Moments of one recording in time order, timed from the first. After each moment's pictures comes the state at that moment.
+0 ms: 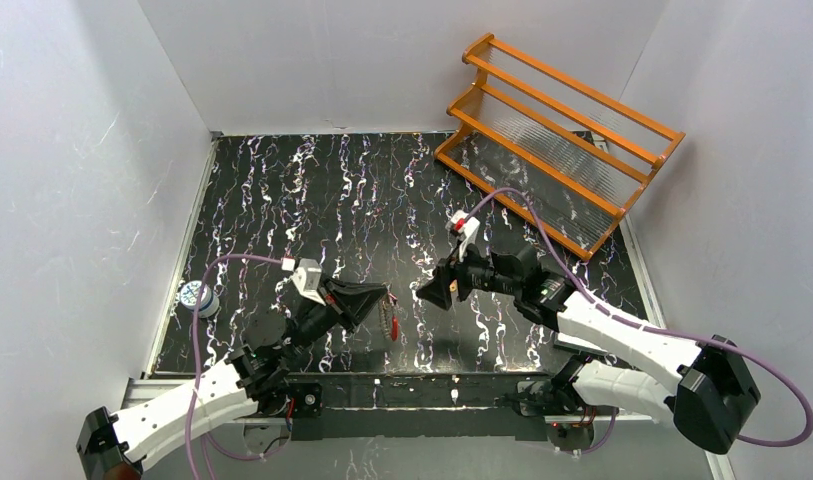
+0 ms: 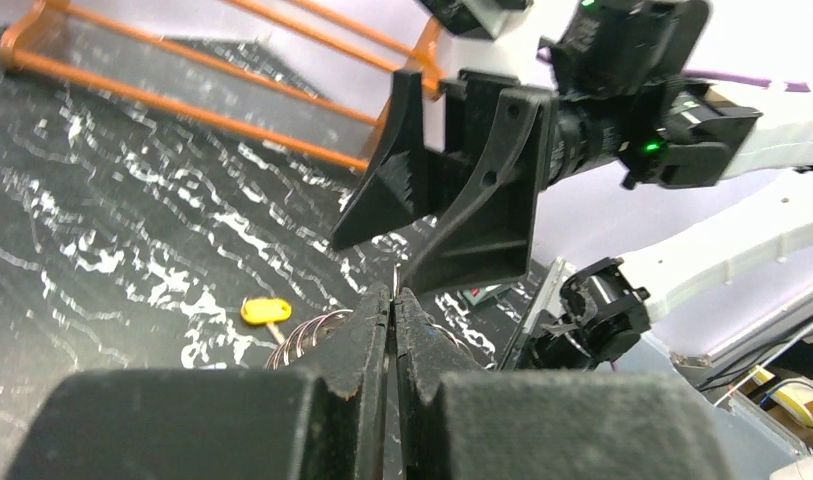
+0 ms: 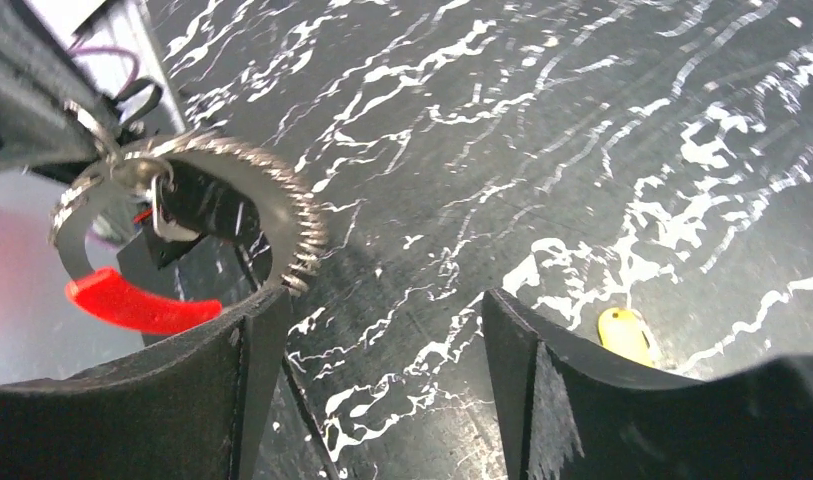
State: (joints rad) left arm -0.95 0.42 0.15 0.50 -0.02 -0.47; right arm 0.83 1.04 0.62 0.06 -0.40 0.24
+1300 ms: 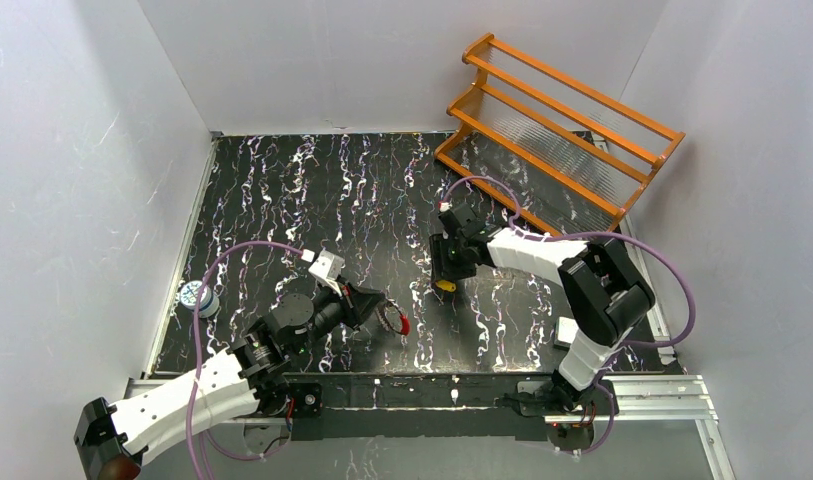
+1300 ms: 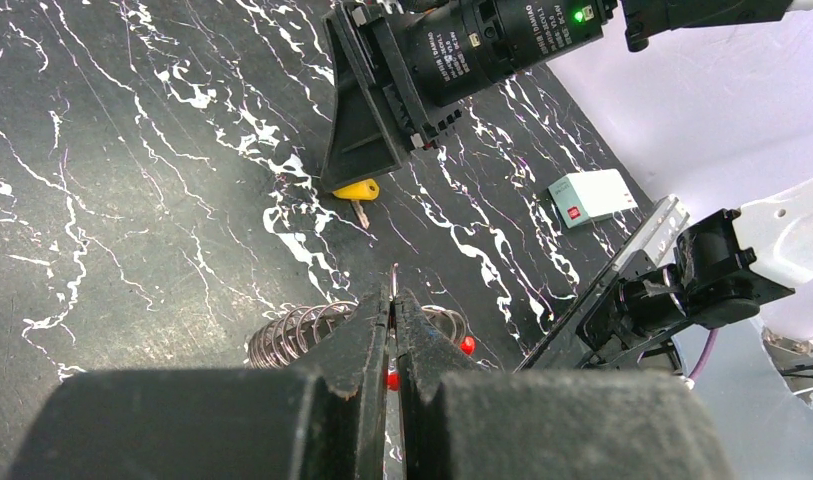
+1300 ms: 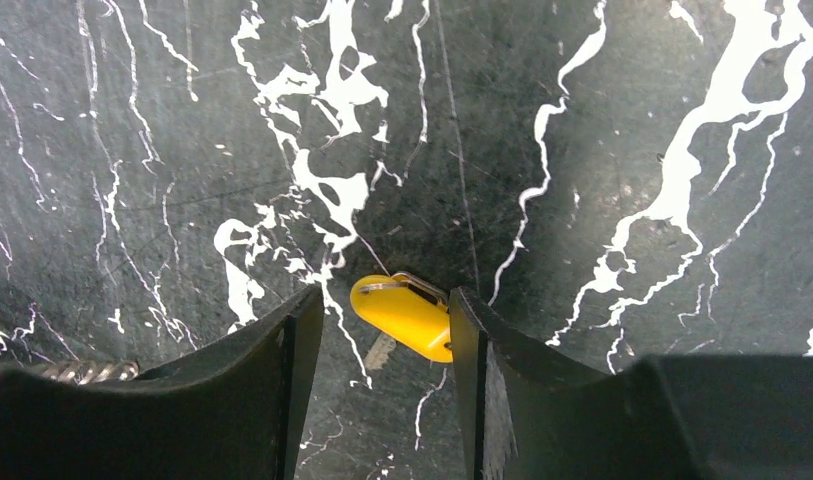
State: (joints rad) left arm -0.95 0.54 0.28 0.10 -0.14 -0.54; right arm 0.69 1.71 1.00 -0.37 -0.09 0.49
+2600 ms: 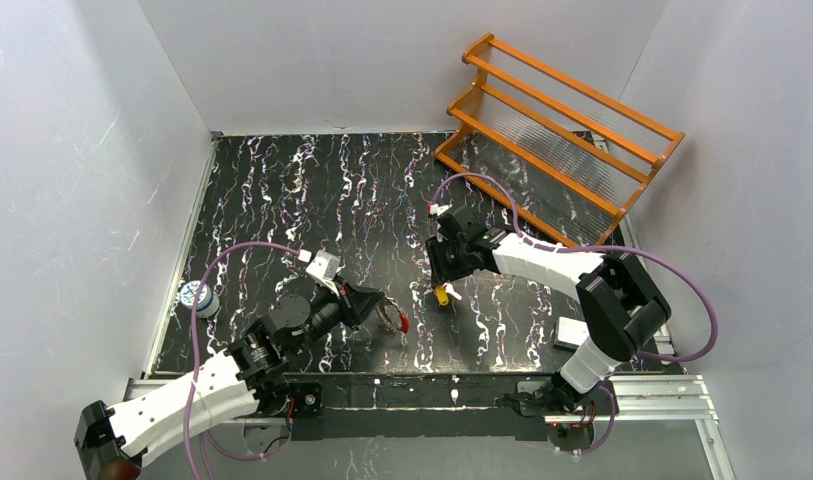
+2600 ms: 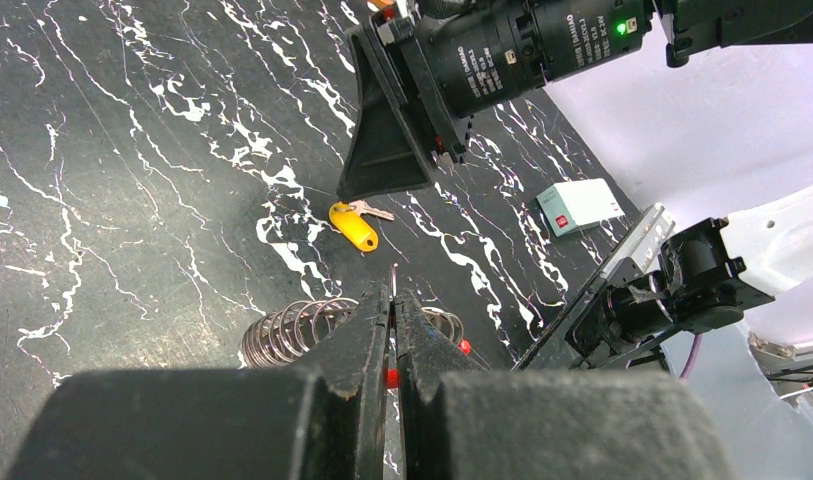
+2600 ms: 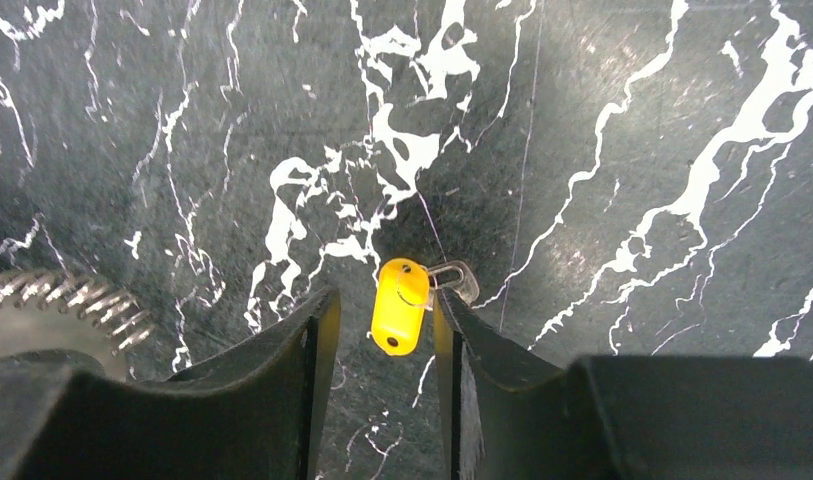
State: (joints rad) left arm -0.95 0.51 0.28 0.10 -0.14 -0.55; right arm 0.75 1.61 1.01 -0.40 -0.08 0.36
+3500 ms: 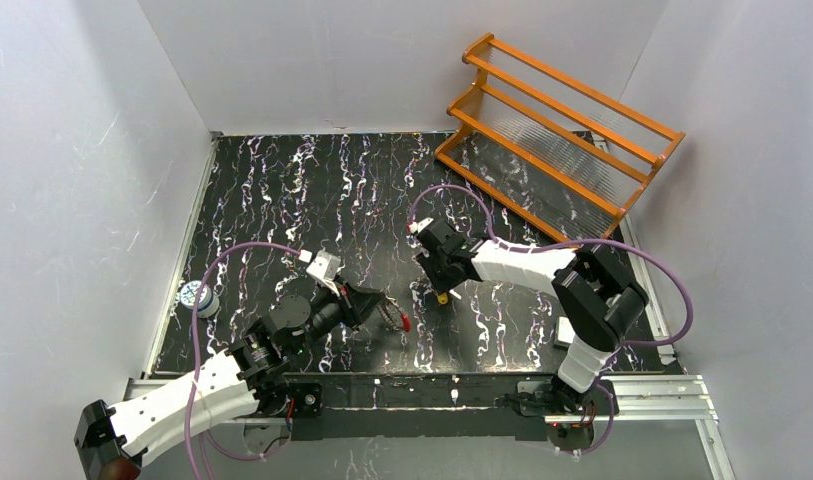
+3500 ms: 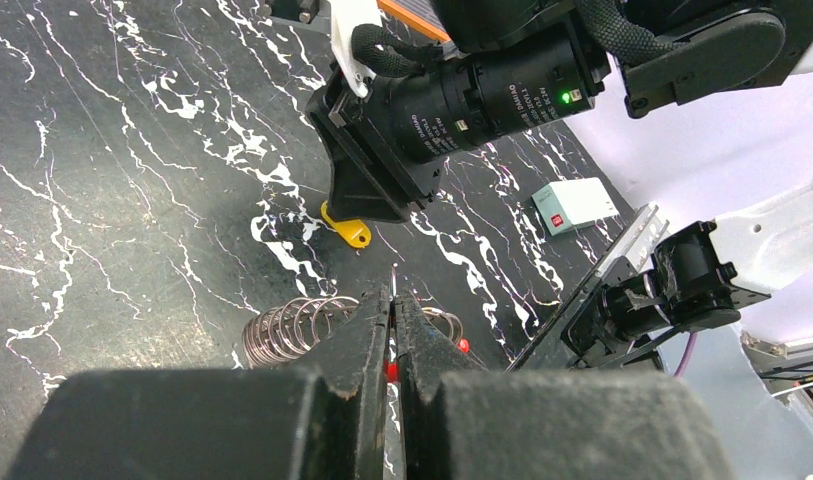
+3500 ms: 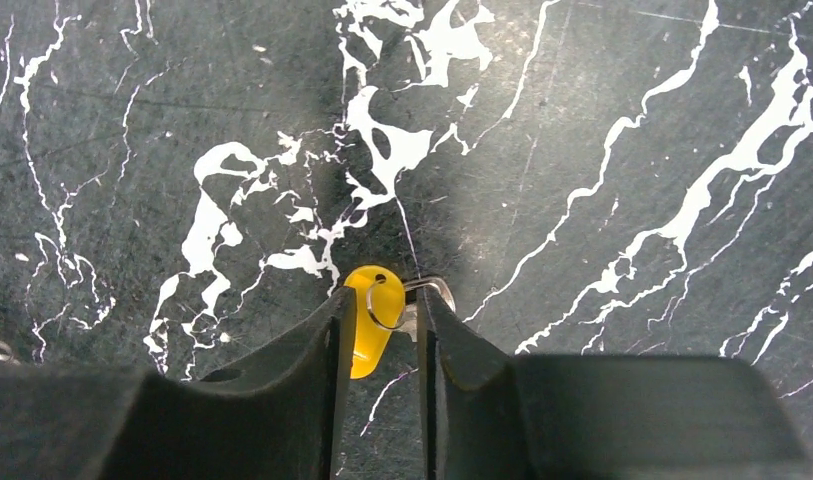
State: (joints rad) left arm -0.95 0.51 0.27 0.11 -0.13 -0.56; right arm 0.85 1.71 1.03 -0.42 0.10 0.20
